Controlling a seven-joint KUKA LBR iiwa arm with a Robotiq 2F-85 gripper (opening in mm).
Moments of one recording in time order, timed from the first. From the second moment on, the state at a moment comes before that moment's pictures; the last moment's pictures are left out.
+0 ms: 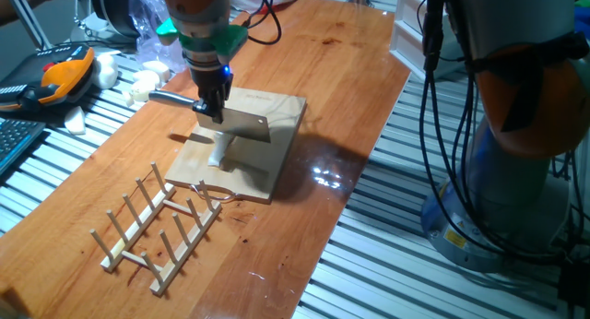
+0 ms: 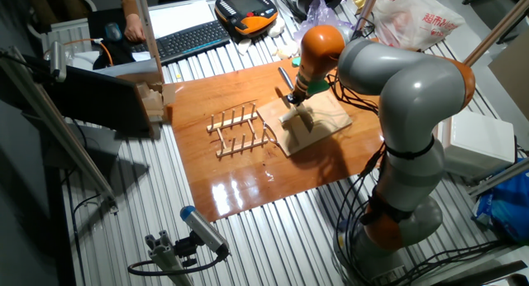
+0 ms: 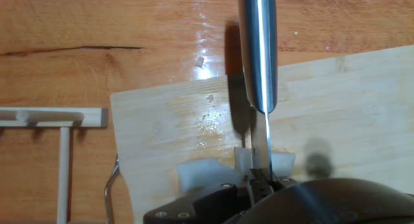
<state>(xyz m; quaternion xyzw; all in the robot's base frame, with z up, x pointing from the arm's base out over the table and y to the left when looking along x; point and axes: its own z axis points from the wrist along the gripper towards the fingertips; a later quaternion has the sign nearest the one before) 0.564 0.048 0.114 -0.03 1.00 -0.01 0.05</state>
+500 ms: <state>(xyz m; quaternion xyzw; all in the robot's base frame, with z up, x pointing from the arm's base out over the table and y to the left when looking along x) 0.564 0.046 0.115 -0.04 1.00 -0.01 0.05</state>
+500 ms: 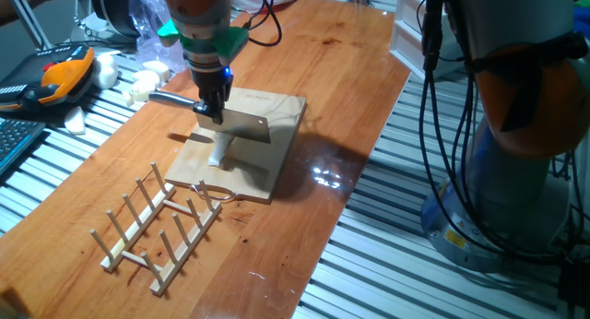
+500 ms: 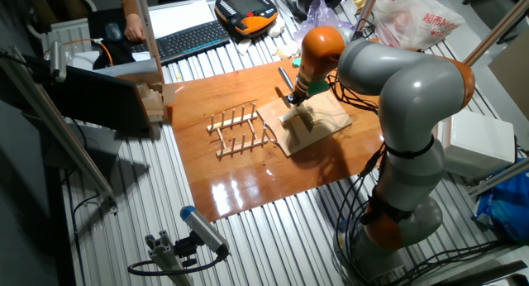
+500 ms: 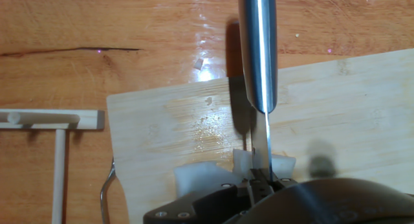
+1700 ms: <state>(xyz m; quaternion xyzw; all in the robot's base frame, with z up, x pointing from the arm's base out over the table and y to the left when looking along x) 0.562 0.043 0.105 -0.03 1.00 0.00 0.06</state>
